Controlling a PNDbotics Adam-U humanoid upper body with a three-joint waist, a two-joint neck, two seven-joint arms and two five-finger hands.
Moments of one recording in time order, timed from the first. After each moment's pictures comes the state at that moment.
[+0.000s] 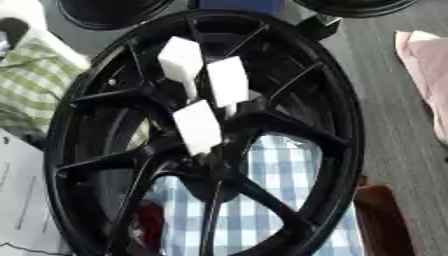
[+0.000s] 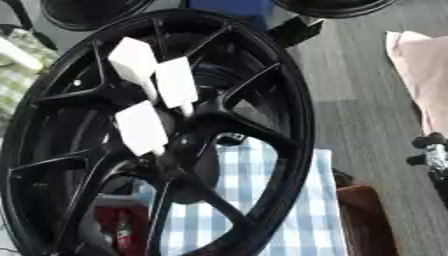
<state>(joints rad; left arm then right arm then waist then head) -0.61 1.04 -0.03 -1.91 -0.07 0.45 -0.35 0.11 -0.37 -0.18 -1.98 -0.04 0.06 -0.31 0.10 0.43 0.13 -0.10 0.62</state>
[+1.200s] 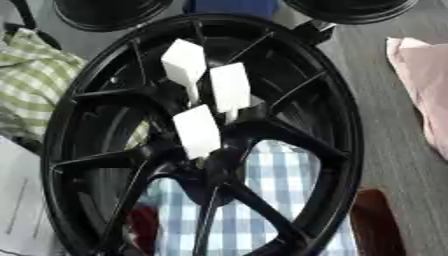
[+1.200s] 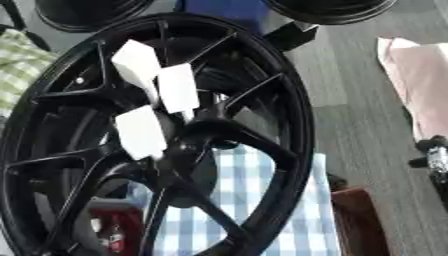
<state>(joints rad) -0.32 0.96 0.28 -1.40 -0.03 0.43 -0.13 0.09 -0.38 -0.17 -1.98 -0.04 0.06 -0.30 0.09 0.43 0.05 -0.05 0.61</state>
